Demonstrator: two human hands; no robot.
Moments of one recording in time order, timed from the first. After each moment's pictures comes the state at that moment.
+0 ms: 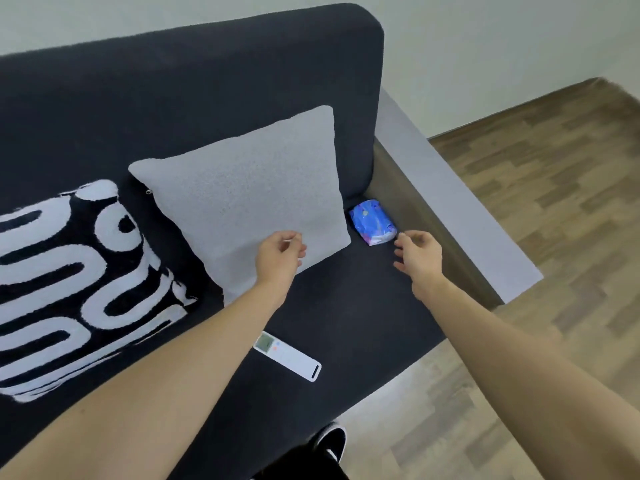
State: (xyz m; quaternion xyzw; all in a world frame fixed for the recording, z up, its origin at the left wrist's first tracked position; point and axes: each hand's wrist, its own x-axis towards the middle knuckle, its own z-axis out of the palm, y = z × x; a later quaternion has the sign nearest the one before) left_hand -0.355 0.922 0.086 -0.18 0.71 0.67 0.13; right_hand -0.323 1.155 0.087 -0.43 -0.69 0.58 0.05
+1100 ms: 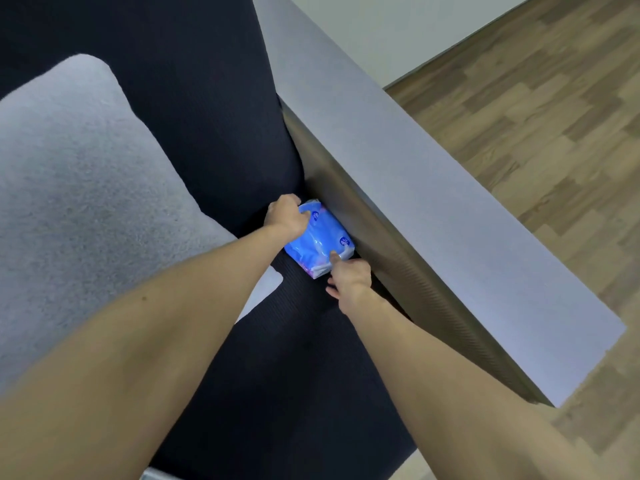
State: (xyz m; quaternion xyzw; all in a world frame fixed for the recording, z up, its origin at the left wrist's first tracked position) left_hand -0.591 1.188 -0.130 0.00 0.92 0.31 0.25; right_hand -0.468 1.266 -0.159 -0.58 -0.51 0.62 -0.12
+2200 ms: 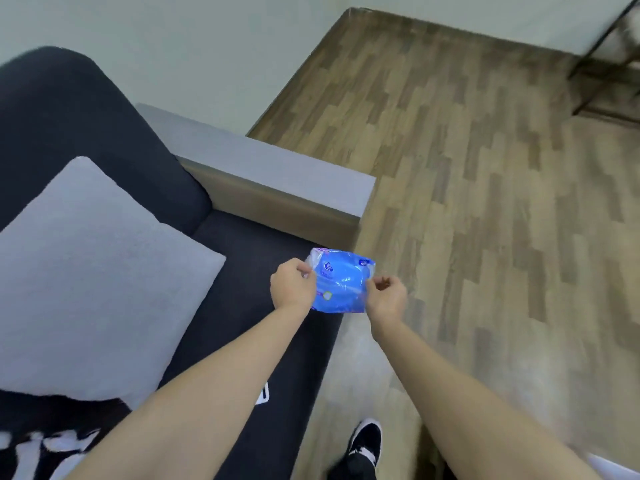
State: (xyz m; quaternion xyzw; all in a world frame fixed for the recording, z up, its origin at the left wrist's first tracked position) left_hand -0.236 1.118 0.053 0.15 0.88 0.38 0.26; right_hand -0.112 1.199 0.027 -0.68 -0.50 0.48 0.23
